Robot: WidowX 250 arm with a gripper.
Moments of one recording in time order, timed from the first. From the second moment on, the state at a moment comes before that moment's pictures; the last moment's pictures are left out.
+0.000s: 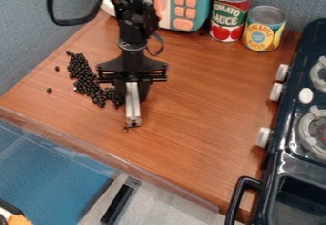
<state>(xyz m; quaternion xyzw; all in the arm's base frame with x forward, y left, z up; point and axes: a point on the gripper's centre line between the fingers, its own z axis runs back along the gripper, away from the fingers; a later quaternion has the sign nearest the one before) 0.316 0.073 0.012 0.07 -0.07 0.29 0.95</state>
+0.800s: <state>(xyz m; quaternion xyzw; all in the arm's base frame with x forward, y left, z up) 0.304 0.133 0.015 0.10 -0.07 0.31 0.94</state>
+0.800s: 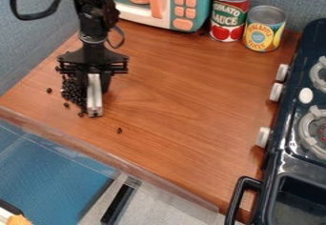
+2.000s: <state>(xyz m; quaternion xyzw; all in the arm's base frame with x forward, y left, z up) 0.298 0.019 0.043 0.04 -0.06 0.16 0.98</state>
